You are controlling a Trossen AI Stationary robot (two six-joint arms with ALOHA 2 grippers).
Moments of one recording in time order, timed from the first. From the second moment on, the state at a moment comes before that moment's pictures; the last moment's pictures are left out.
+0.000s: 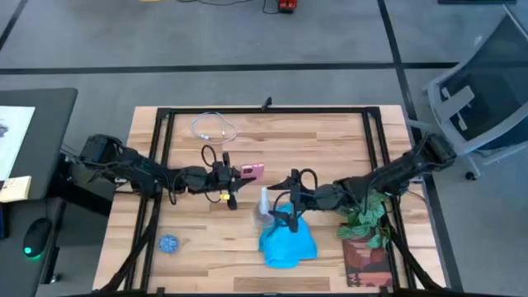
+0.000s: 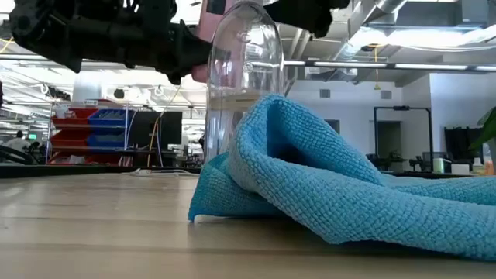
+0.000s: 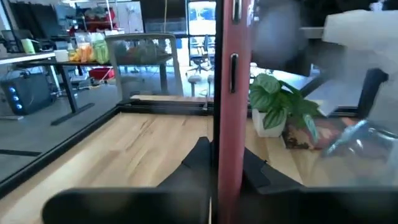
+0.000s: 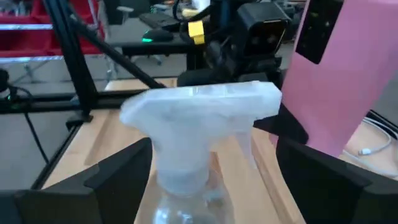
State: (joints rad) left arm -0.14 1.43 0.43 1.01 -0.34 0.01; right arm 0.34 1.54 0.88 0.46 0.40 0.08
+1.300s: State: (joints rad) left arm -0.06 1.44 0.48 0.95 -0.19 -0.18; right arm 0.31 1.63 0.89 0.55 0.31 0.18
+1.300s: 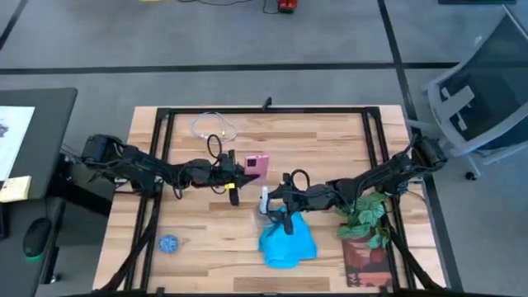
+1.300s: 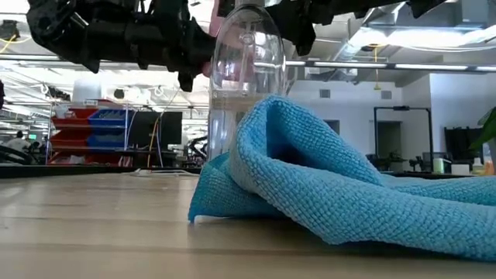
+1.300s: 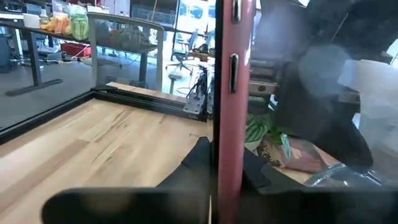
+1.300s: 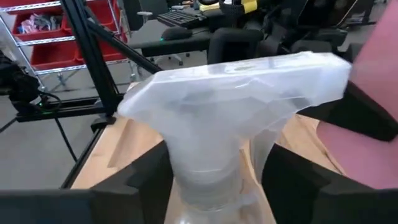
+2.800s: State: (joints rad) left arm -0.51 1.16 0.48 0.52 -0.68 -0.44; right arm 0.62 1.45 0.91 0.27 0.77 0.27
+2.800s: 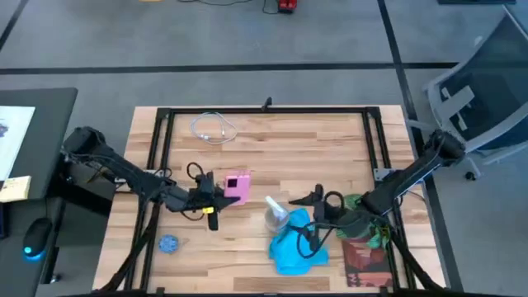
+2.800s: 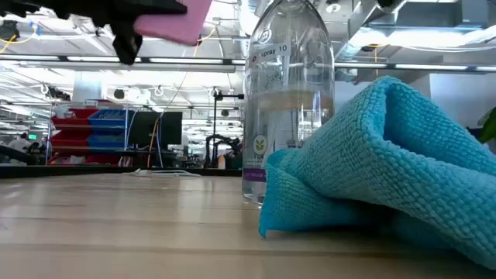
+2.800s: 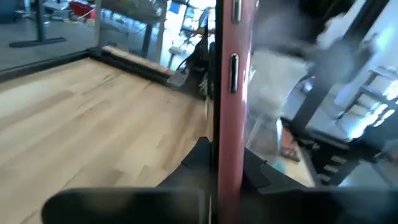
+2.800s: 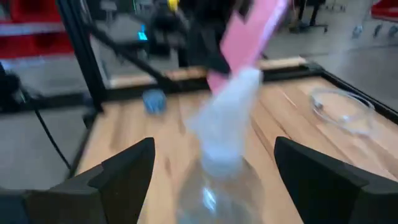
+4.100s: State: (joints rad) left arm -0.40 1.70 0.56 1.07 -0.49 -0.55; right arm 0.50 1.18 0.94 -0.53 1.03 0.46
